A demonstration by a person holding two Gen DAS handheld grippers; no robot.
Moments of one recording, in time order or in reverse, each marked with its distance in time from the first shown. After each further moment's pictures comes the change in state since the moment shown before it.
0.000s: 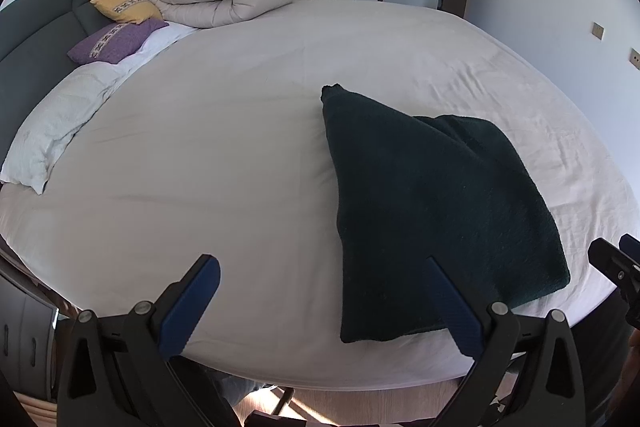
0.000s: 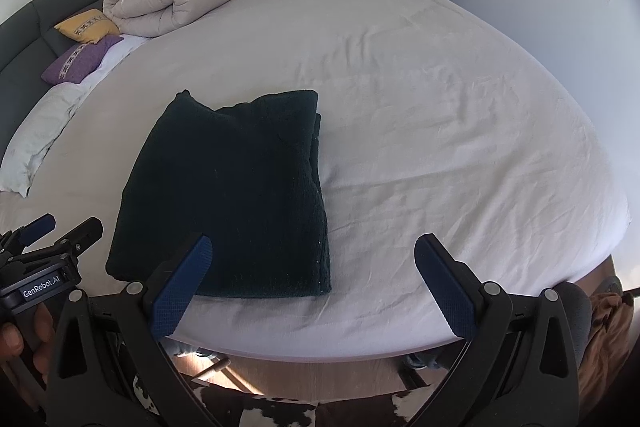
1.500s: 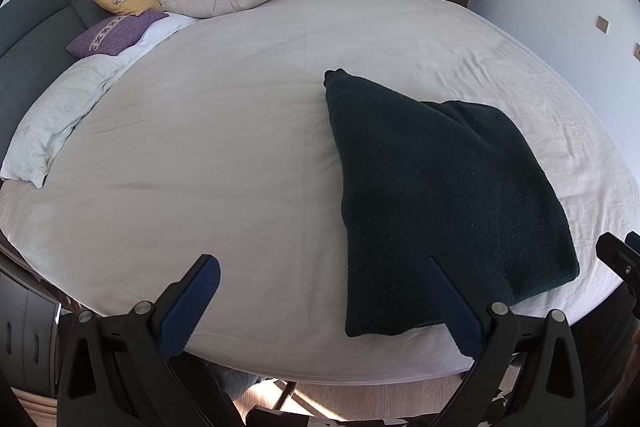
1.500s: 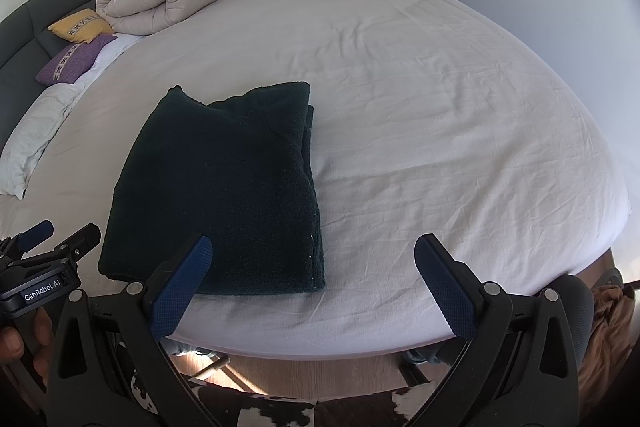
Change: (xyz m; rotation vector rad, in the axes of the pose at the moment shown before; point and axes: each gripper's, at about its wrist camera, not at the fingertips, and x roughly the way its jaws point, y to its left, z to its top) left arm 0.009 0.000 -0.007 0.001 0.036 0.012; right arm 0.008 0.002 -0.005 0.020 0.014 -0.014
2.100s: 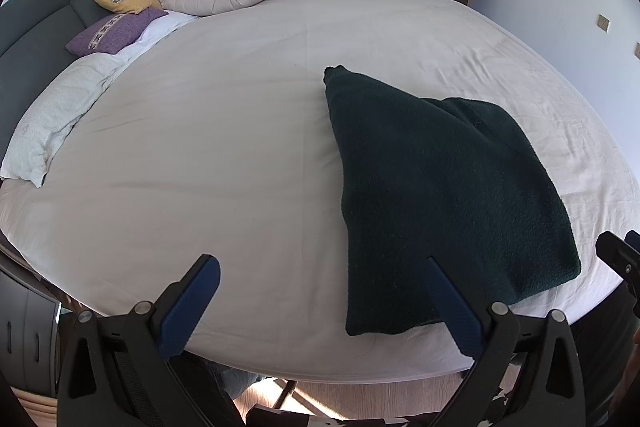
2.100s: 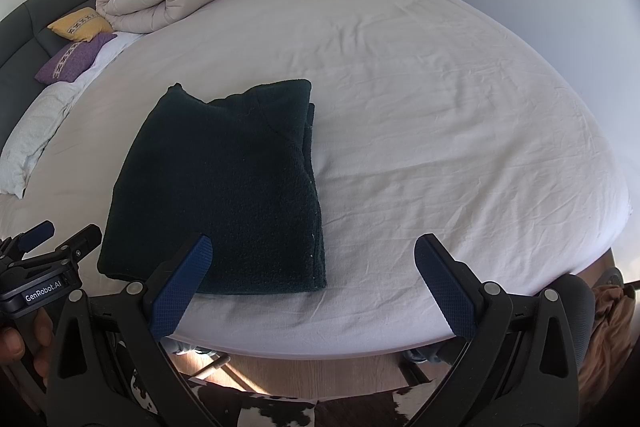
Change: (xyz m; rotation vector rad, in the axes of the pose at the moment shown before) left arm 0.001 0.001 -0.001 0.001 0.007 -0.001; right arm 0.001 0.000 -0.003 0.003 0.004 -0.002
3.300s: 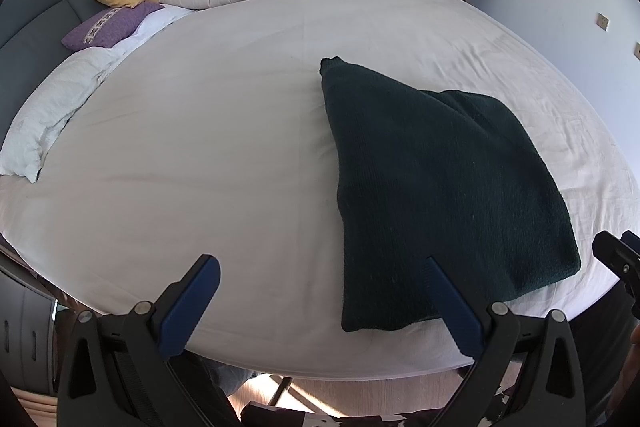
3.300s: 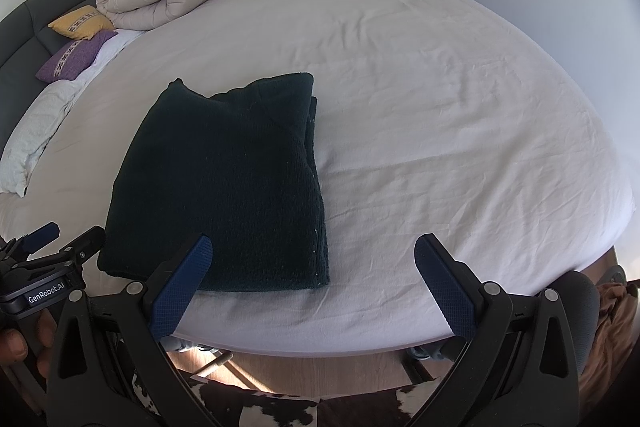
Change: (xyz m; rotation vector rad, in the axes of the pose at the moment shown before) left arm 0.008 0.001 0.001 0.002 0.025 -0.014; right arm 0.006 0.001 -0.003 0.000 0.015 0.010
